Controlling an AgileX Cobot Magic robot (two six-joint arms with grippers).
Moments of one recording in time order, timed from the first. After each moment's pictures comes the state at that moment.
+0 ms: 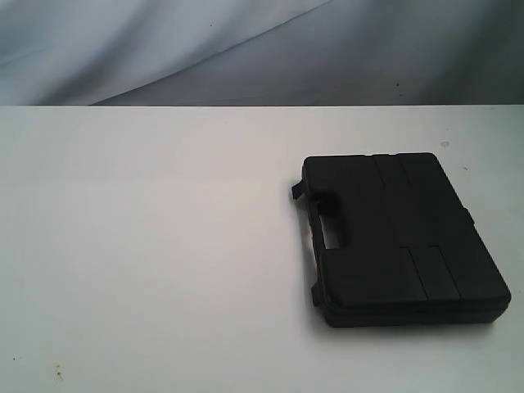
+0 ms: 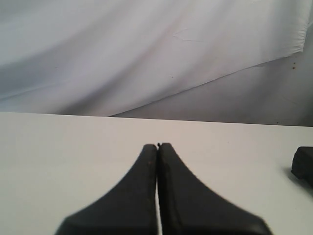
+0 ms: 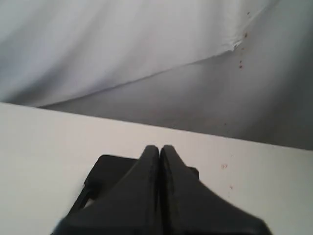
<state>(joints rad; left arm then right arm) -0.12 0.00 0.00 -0.04 0.13 -0.07 0.39 0.39 -0.42 -0.22 0.27 0.17</state>
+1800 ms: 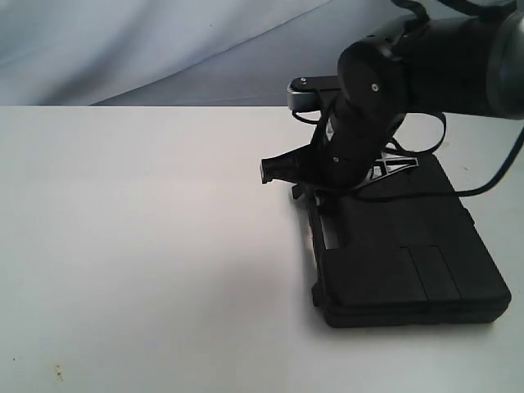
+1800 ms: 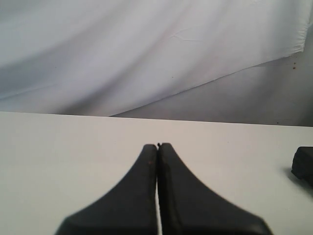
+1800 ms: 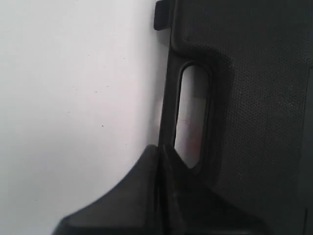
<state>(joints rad) -0.12 0.00 0.00 -0.04 0.13 -0.07 0.74 1.83 -1.35 -0.16 0.85 0.56</state>
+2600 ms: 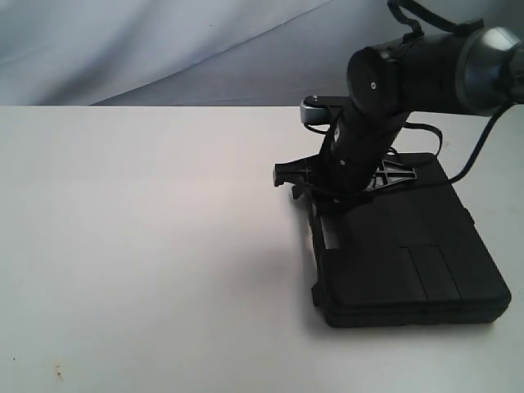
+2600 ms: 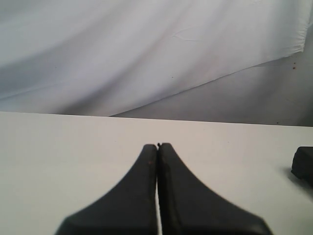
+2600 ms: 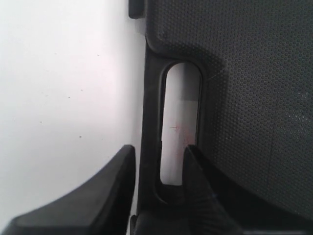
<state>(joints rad) -0.12 0.00 0.00 -0.04 0.13 -0.07 0.63 1.95 -1.40 0.00 0.86 0.42</state>
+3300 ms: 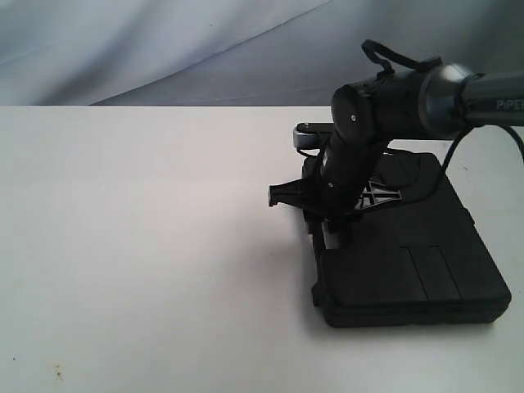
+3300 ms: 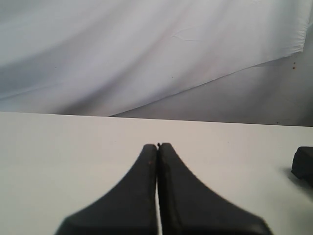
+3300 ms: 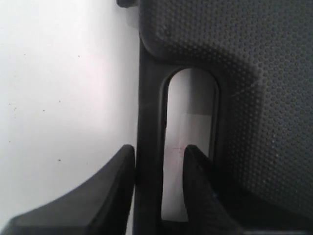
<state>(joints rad) -0.12 0.00 0.00 -0.04 0.13 -0.07 0.63 2.06 -1.40 0.01 0.79 0.42</state>
